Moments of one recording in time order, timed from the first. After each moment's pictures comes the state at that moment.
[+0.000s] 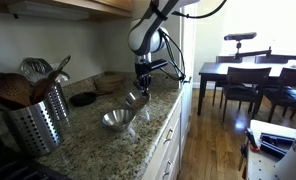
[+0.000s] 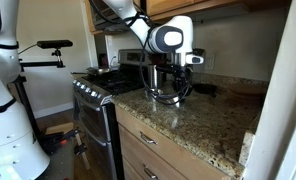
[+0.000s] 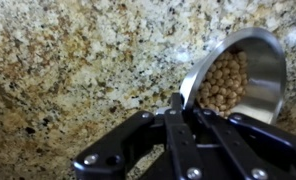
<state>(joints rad) -0.05 0.35 -0.05 -1.96 -0.01 2.37 -0.05</state>
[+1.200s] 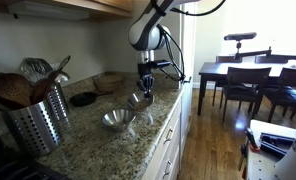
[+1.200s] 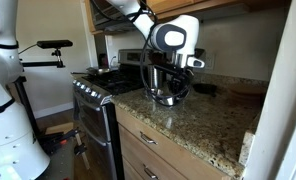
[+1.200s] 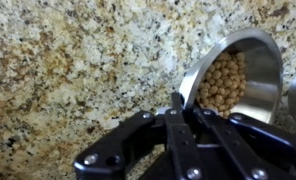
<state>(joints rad) -0.11 0.34 -0.02 -1.95 0.13 2.24 -0.28</state>
